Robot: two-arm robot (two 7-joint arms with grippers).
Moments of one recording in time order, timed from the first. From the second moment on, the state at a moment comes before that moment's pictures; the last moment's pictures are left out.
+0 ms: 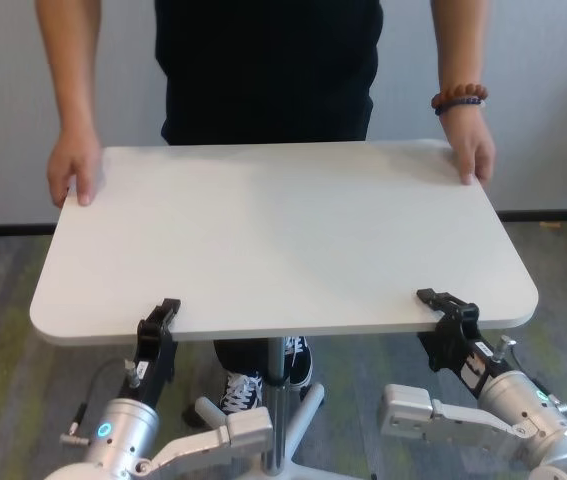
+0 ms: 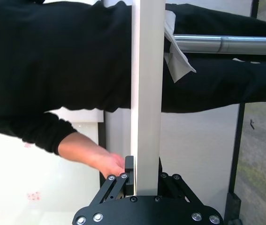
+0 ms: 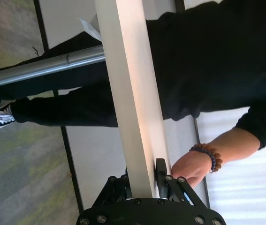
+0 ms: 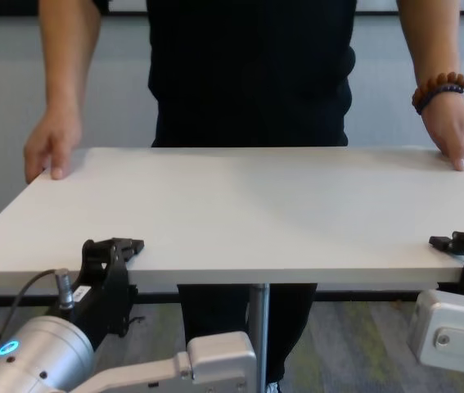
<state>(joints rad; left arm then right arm) -0.15 0.27 0.55 -1.31 1.19 0.22 0.29 0.16 0.43 -0.45 -1.35 -0.92 -0.04 -0.12</state>
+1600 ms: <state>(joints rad) -0.33 0.20 0.59 -1.08 1.16 0.20 0.34 0.37 0.36 -0.54 -1.08 -0.91 -0.12 -0.17</state>
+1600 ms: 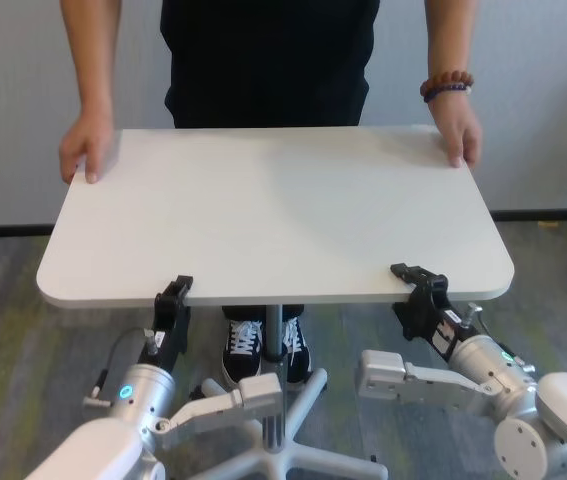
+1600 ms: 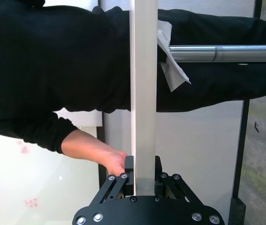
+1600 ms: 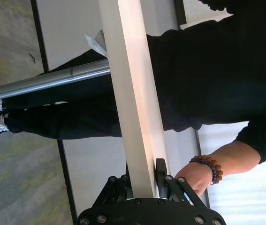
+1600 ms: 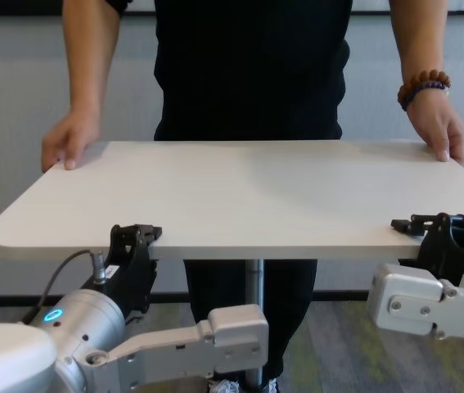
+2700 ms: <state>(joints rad) -0.42 0.14 0.62 -0.91 1.15 0.19 0.39 0.44 0.33 -0.57 -0.91 -0.88 -0.17 -0.22</state>
